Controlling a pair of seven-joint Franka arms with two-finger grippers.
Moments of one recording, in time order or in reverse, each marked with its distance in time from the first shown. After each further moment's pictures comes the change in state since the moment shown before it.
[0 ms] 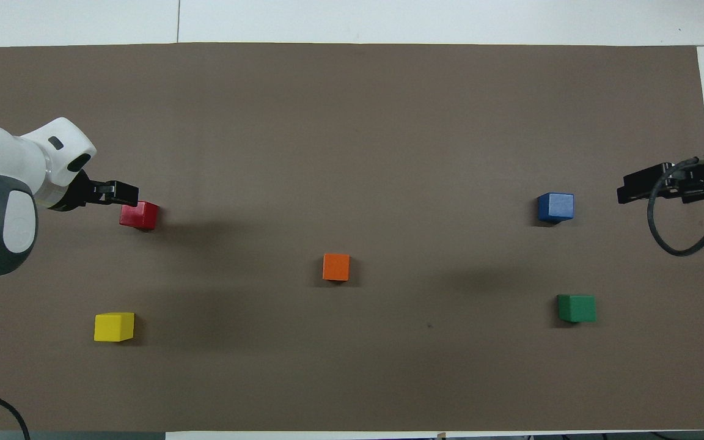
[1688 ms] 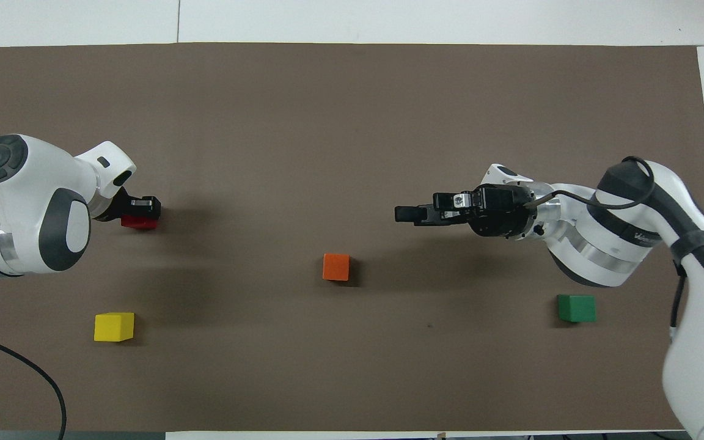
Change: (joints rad) left arm 0.002 0.126 -0.007 -0.065 -0.014 0.142 -0.055; right arm 0.156 0.306 0.005 -0.480 1.825 -0.335 -0.794
